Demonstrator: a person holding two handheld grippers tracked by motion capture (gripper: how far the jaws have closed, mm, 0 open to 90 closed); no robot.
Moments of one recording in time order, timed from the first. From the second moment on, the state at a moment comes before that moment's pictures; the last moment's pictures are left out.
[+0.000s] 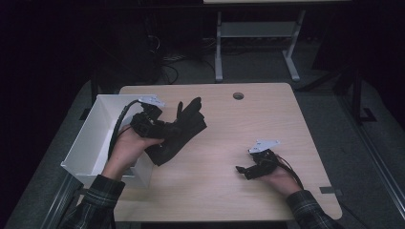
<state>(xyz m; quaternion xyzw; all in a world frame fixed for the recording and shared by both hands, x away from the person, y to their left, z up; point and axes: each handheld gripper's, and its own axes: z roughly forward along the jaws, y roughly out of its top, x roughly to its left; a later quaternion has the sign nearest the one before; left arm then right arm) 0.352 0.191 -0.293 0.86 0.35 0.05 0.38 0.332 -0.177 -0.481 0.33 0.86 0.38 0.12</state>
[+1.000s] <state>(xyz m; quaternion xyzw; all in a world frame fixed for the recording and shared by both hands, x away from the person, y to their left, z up) 0.360 0.333 -0.302 0.76 0.53 0.13 0.36 0.332 -0.177 -0.481 0.33 0.86 0.38 0.12</state>
